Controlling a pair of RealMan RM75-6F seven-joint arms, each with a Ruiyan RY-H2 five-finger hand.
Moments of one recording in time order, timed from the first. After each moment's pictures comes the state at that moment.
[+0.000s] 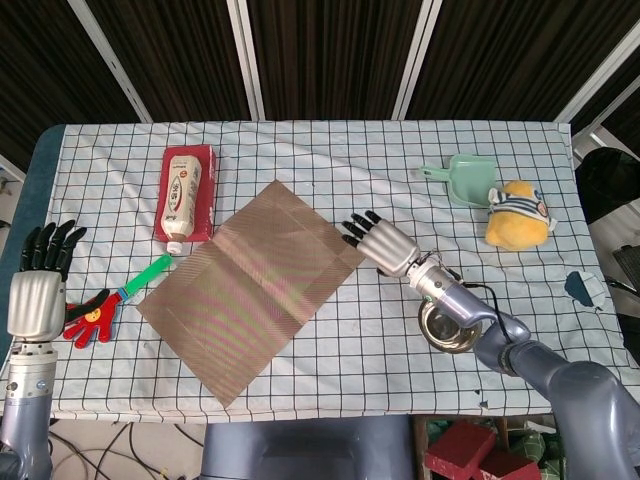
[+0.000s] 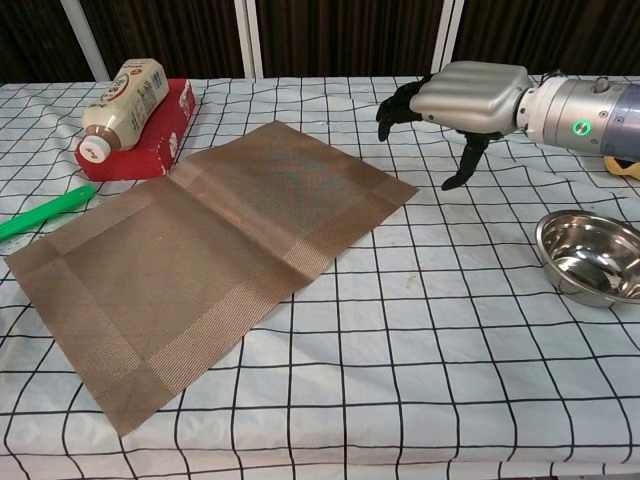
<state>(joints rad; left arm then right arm) -0.26 -1.37 -0.18 -1.45 1.44 1.55 0.08 0.96 -1.66 0.05 -0.76 -1.73 0.94 0.13</state>
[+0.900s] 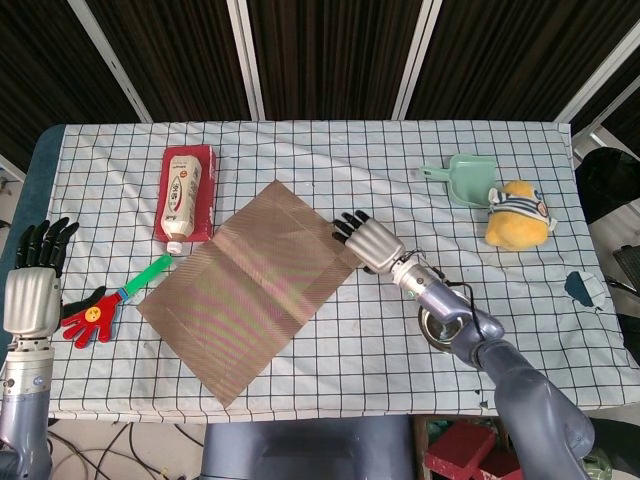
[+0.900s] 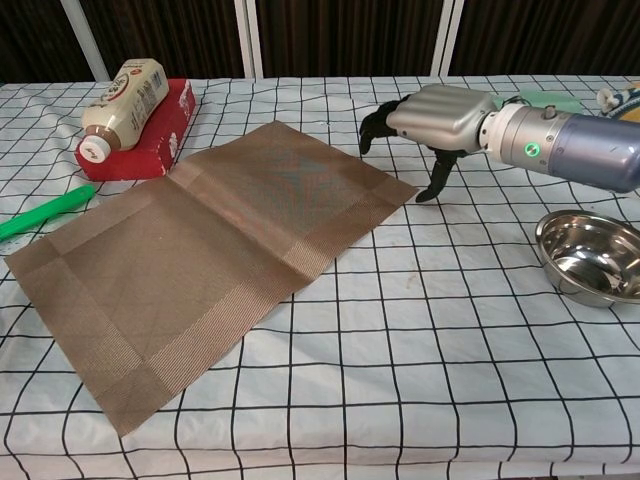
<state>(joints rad) -0.26 -1.36 -0.20 -1.46 1.41 1.53 0.06 1.01 -1.87 0.00 -0.44 -1.70 0.94 0.30</state>
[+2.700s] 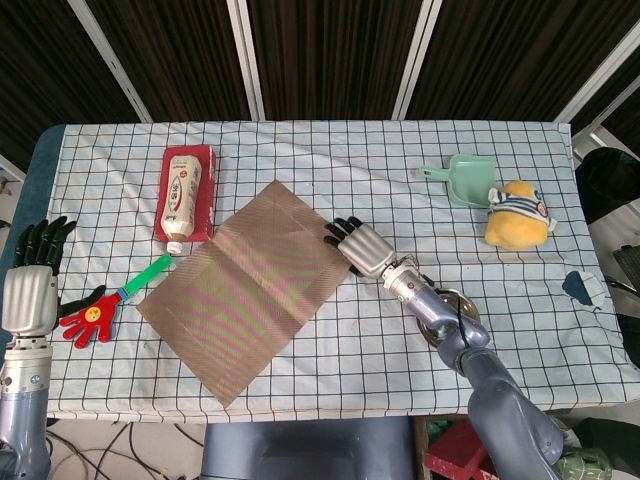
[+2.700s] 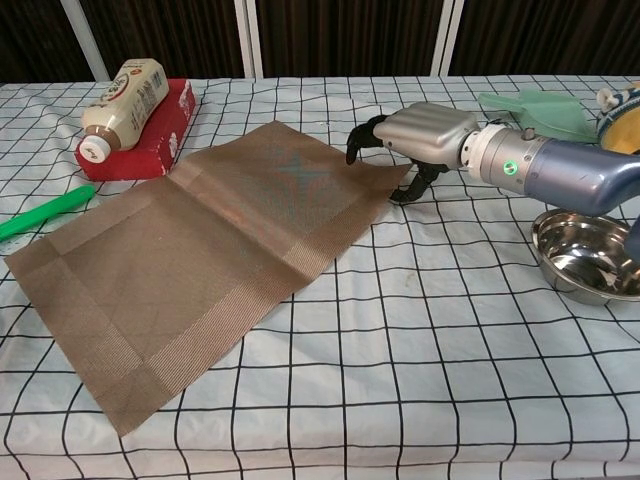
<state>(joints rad) -0.26 -1.35 -0.21 -1.48 1.39 1.51 0.03 1.01 -2.01 -0.03 -0.27 -1.66 0.97 0.45</state>
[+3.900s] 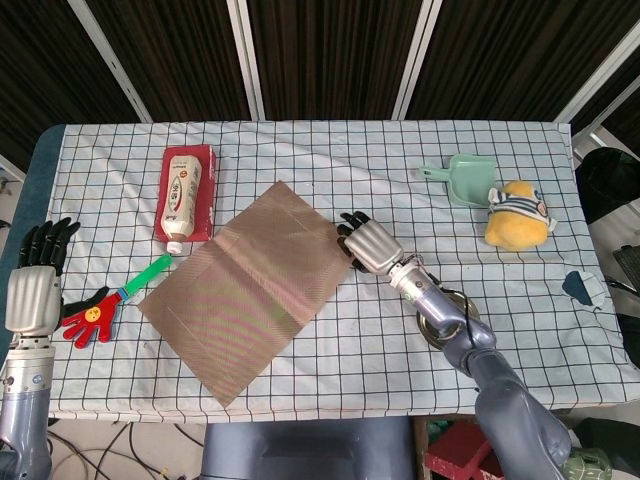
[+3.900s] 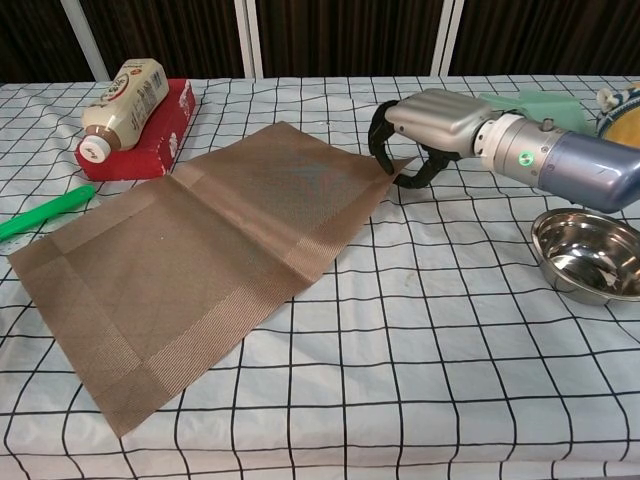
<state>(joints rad) -0.26 -1.35 -0.21 -1.49 1.39 1.50 0.03 0.98 -1.98 -0.02 -0.29 -1.64 1.02 0.46</state>
